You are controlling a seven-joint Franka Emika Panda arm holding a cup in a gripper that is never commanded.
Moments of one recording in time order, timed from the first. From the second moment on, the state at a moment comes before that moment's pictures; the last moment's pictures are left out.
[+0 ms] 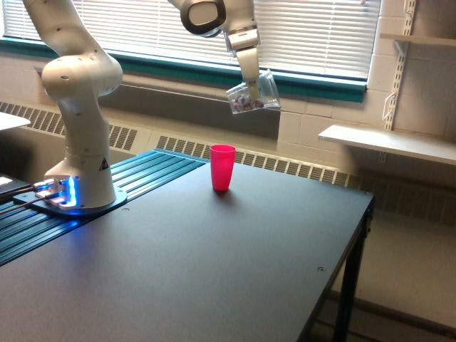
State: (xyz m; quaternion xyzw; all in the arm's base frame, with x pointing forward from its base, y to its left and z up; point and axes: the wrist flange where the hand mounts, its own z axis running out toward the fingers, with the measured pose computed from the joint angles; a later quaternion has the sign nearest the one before) arm 0.356 0.177 0.428 -0.98 0.15 -0.14 0.06
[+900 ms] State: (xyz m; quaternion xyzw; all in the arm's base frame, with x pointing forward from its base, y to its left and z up) arm 0.310 0.178 0.401 -0.99 0.12 -0.11 0.04
